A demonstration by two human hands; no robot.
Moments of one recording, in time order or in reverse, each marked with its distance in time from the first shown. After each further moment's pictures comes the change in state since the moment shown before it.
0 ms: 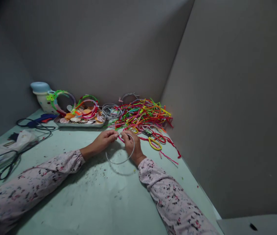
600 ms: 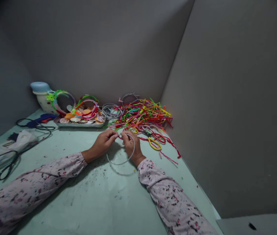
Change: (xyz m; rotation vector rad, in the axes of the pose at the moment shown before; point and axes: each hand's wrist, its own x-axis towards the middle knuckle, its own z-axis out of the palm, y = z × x) left_hand -0.009 0.004 0.005 0.410 0.201 0.260; right_hand -0.002 -0.002 0.001 0.068 -0.014 0.088
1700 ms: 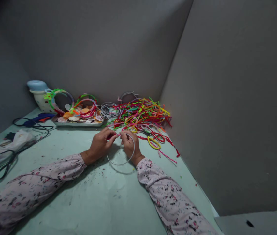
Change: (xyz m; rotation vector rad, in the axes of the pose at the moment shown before) left_hand -0.006 0.003 0.002 0.230 0.163 0.144; right_hand 0.000 -0.012 0.000 -0.013 -0.003 0.046
